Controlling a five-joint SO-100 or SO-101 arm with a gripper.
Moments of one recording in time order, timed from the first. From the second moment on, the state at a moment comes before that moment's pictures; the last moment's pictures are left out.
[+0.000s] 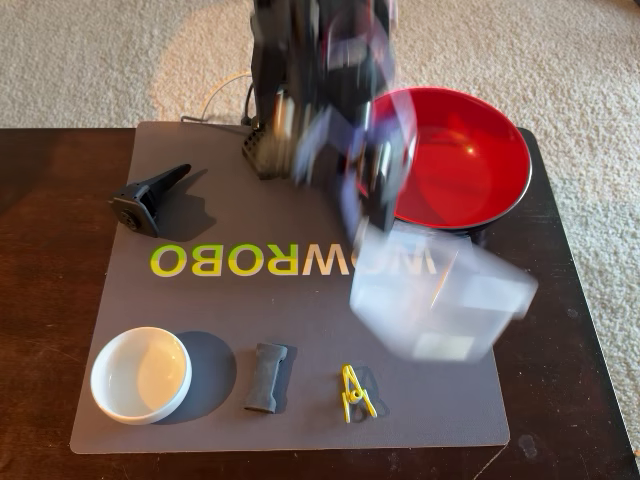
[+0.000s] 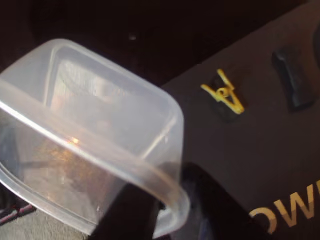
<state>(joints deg) -23.7 107.2 61.5 88.6 37.1</state>
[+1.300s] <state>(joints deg) -34.5 142.0 122.8 79.7 41.6</state>
